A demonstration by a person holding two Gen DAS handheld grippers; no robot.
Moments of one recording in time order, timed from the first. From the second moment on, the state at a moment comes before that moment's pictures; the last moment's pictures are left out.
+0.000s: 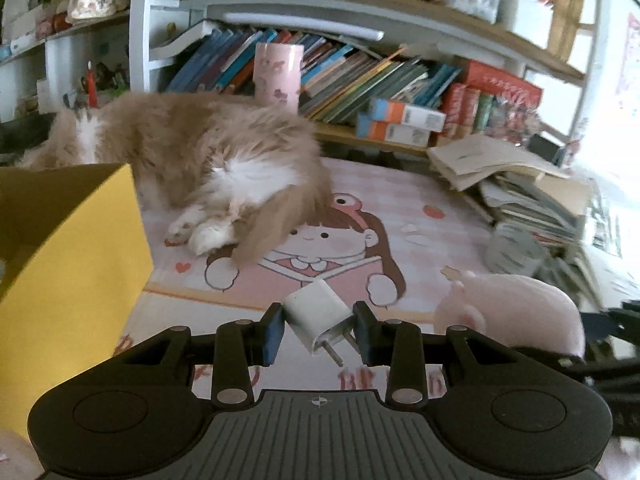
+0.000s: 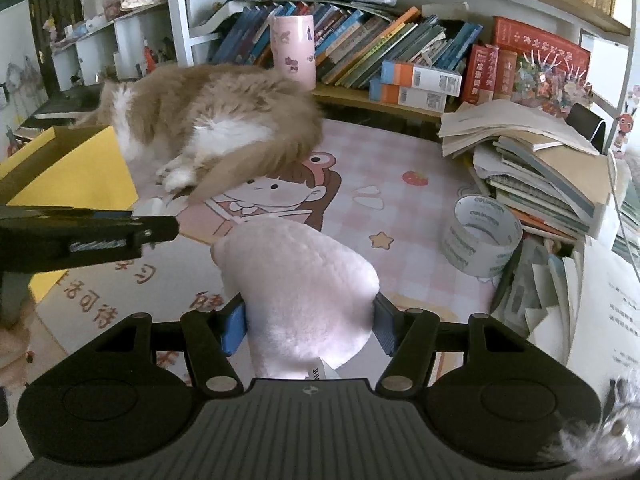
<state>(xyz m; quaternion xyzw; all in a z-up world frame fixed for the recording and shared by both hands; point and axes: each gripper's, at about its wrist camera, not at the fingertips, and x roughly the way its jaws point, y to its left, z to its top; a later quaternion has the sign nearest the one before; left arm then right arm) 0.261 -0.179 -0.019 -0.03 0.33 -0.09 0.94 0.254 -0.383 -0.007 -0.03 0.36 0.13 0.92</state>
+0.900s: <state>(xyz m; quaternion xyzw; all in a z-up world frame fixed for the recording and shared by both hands) 0.113 -0.034 0.006 0.00 0.33 -0.20 0.92 0.109 -0.250 0.020 0.00 0.38 0.06 0.92</state>
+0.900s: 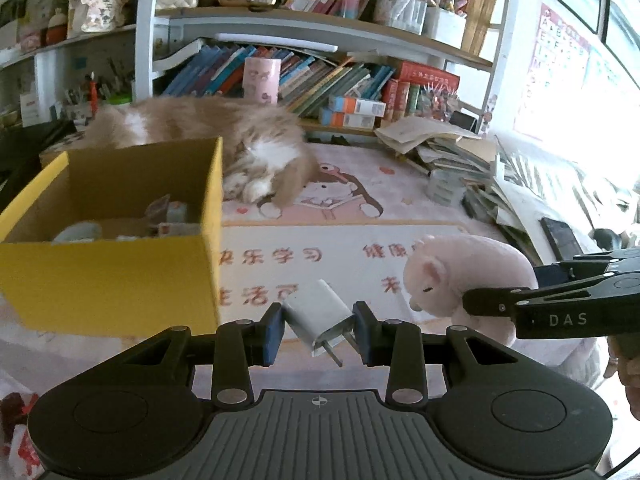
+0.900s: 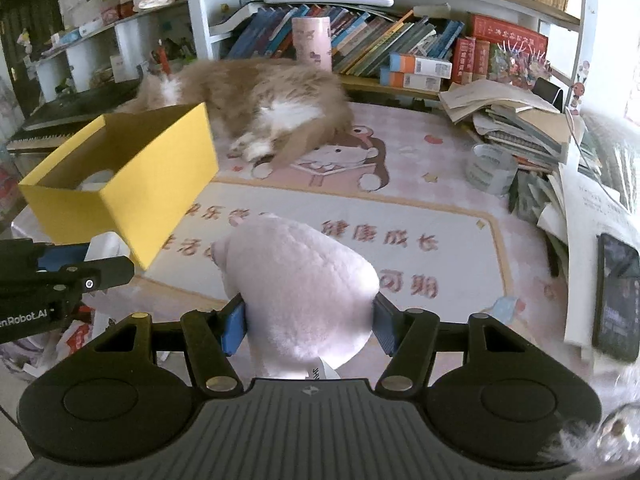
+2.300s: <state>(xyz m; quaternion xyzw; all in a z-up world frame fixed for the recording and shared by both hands) 0.079 0.127 0.042 -0.03 0.27 -0.09 0.96 0.088 -0.060 0.059 -0.03 0.33 0.22 0.92</state>
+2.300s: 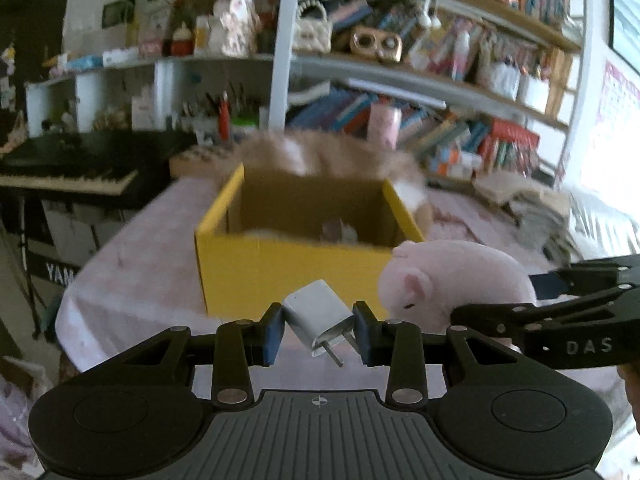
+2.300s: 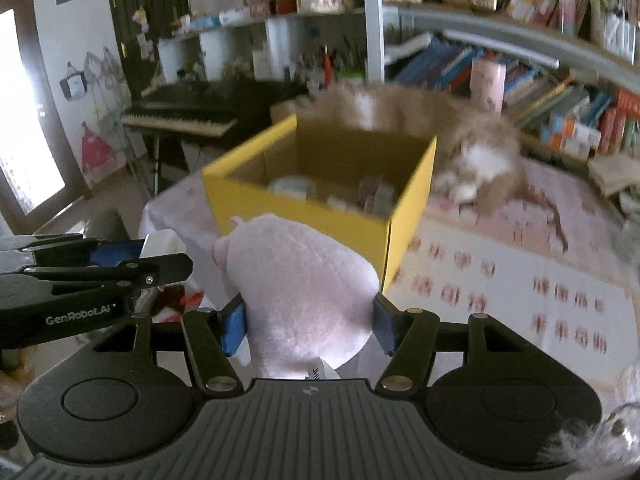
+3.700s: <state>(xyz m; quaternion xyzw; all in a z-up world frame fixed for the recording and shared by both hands) 0.276 0.082 -0.010 0.02 0.38 -0.08 0.92 0.356 -0.012 0.023 -0.11 0.36 0.30 0.88</state>
